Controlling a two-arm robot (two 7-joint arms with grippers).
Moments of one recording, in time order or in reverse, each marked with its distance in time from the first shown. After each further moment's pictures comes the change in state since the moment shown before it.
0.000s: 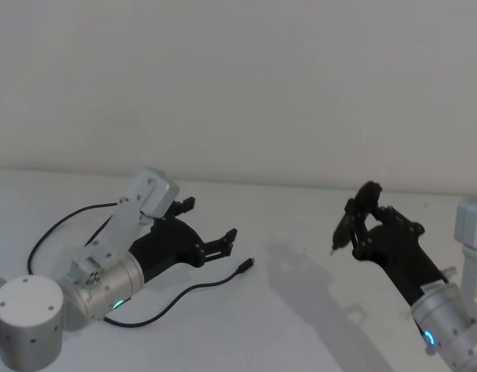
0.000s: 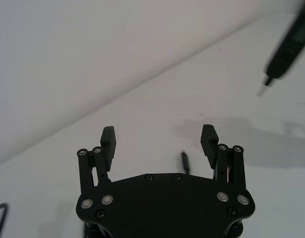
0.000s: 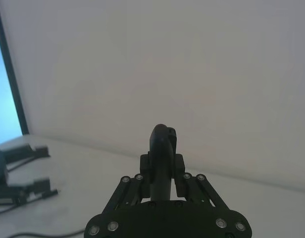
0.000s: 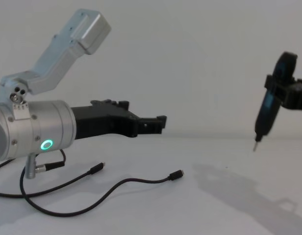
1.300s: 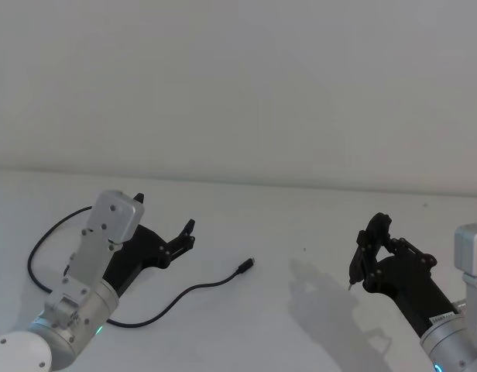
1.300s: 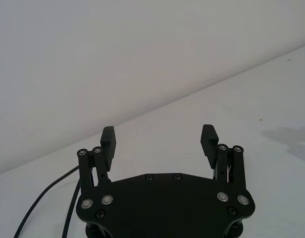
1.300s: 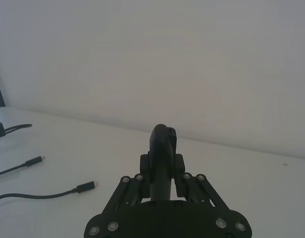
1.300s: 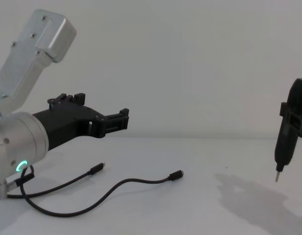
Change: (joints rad) left arm 0.170 0.012 -0.048 -0.116 0.109 -0.117 0.305; right arm -0.103 0.032 0.000 -0.086 -0.048 0.078 -0.100
